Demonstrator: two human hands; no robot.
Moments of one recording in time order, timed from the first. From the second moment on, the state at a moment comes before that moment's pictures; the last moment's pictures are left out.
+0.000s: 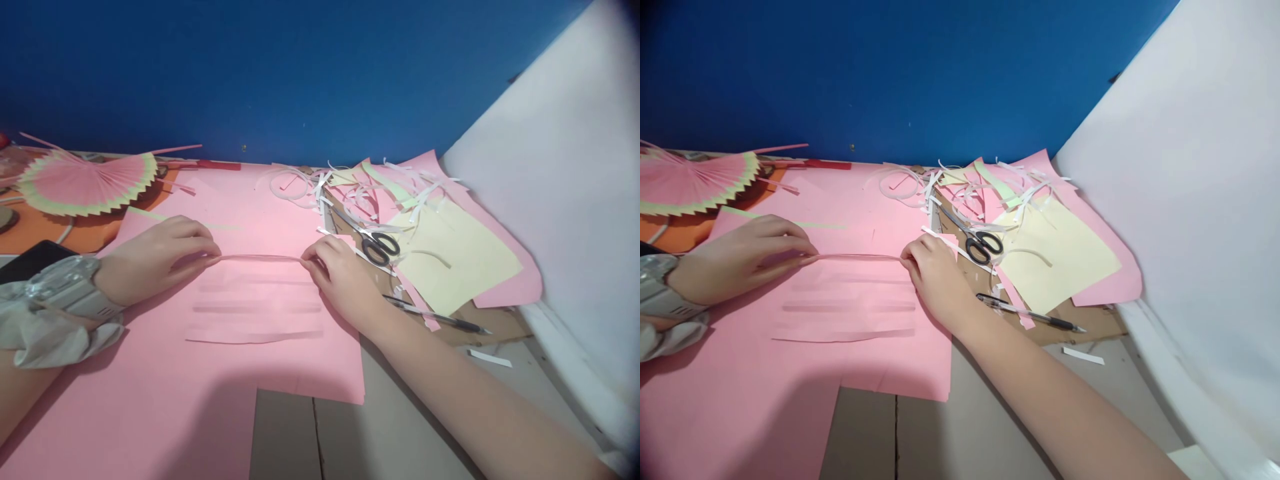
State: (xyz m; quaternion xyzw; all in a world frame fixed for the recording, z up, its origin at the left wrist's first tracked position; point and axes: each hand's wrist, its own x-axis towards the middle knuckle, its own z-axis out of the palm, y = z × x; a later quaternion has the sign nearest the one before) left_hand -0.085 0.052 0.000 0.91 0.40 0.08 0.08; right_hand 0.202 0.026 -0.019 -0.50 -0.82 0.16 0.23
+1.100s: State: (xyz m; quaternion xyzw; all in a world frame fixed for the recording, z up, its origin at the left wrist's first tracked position) left_hand -0.076 0.045 0.016 0.92 0.39 0.02 0.03; right_hand 0.198 0.017 -0.020 -0.47 -0.87 0.04 0.17
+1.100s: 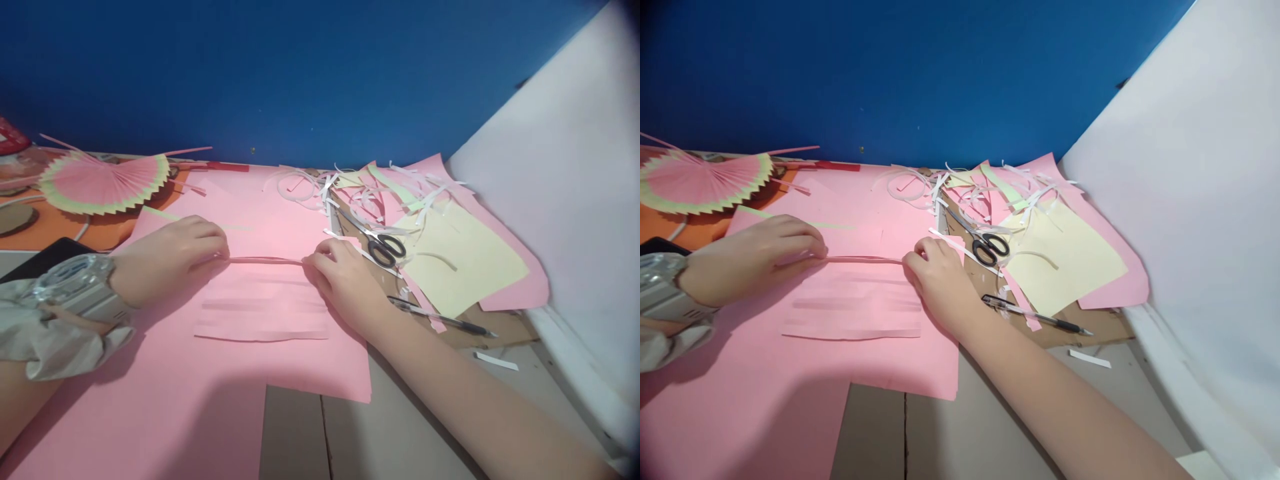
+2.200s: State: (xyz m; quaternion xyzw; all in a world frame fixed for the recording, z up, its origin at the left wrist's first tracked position) left_hand -0.090 -0.001 -0.003 0.91 0.42 -0.02 -0.05; right_hand 0.201 -0.021 -0.016 -0.46 -0.88 -0.11 0.00
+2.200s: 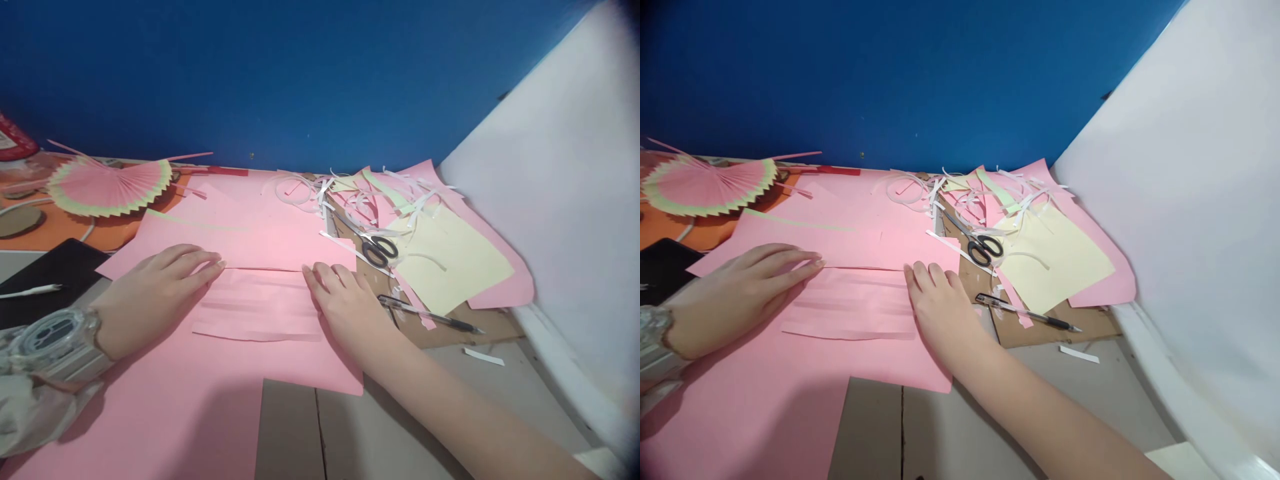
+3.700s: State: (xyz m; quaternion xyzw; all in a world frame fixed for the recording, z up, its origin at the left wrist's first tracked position) left_hand 0.011 0.040 0.045 0.90 0.42 -0.12 0.10; right_hand 0.218 0.016 0.005 -0.44 -0.87 0.09 0.19
